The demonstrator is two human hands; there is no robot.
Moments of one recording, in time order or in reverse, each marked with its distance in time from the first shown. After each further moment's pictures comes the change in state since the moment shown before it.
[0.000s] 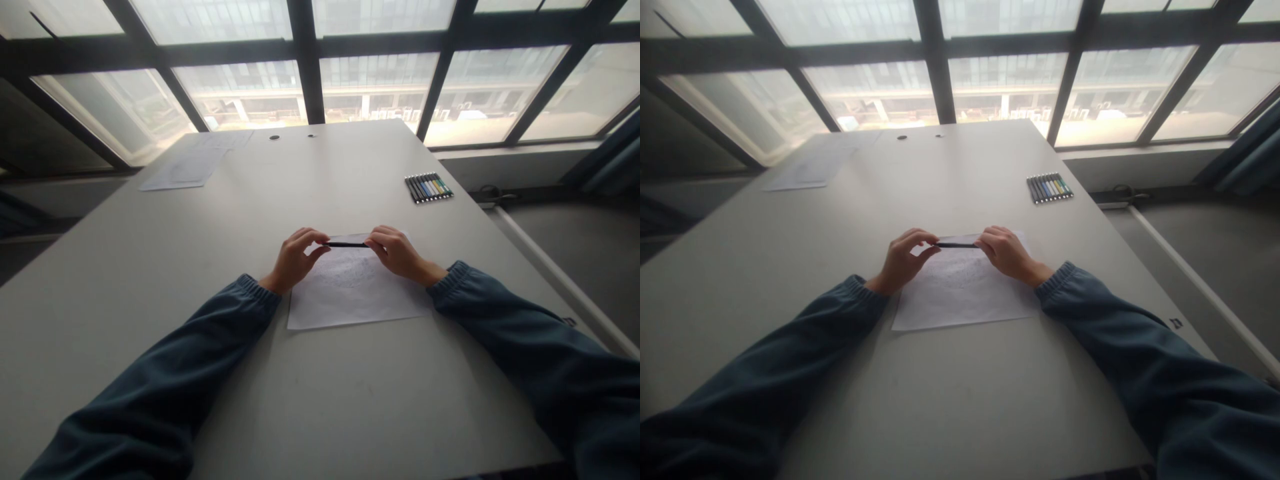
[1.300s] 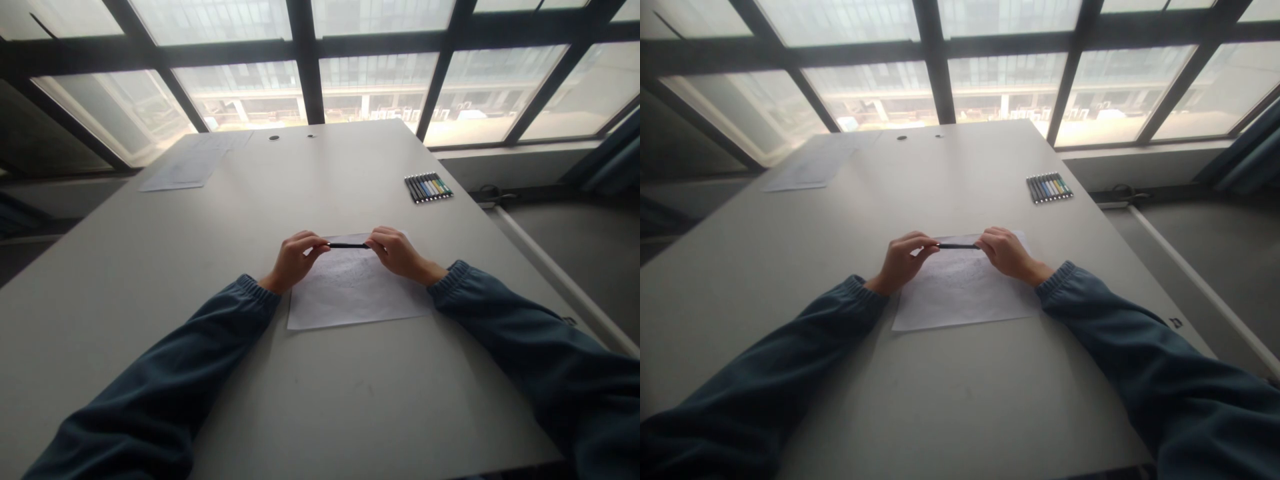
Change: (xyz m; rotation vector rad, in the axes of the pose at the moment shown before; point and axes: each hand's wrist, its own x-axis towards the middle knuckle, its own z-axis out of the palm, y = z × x) left_hand -0.002 0.001 -0.001 -0.049 0.001 -0.045; right_hand 0.000 0.001 0.001 0.016 -0.002 0.029
